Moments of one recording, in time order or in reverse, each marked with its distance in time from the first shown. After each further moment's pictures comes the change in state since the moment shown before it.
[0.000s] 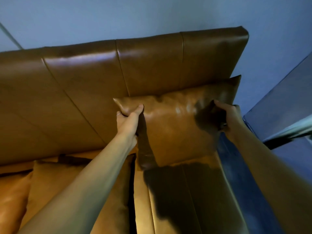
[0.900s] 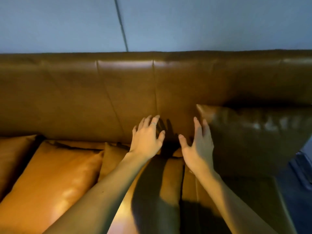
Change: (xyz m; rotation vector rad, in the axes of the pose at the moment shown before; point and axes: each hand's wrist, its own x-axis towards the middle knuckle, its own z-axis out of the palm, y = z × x) left_hand -0.009 0.028 -0.210 1.319 0.104 0.753; right_hand -0.212 0.101 0.248 -0.942 -0.194 -0.580
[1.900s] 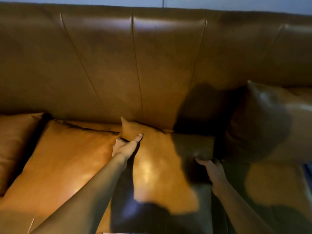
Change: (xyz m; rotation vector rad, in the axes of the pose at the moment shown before) left_hand -0.050 -0.230 0.061 -0.782 -0.055 -0.986; right_hand -0.067 0.072 0.133 0.803 -0.262 0.850
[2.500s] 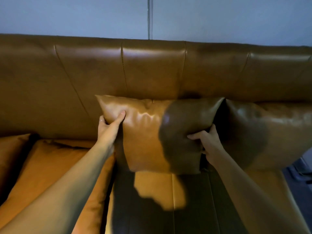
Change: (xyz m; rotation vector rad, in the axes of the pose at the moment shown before) left_hand -0.028 0.120 -0.035 -0.447 -0.131 0.307; right_hand -0.029 -0.140 0.032 -0.010 -0.074 -0.391
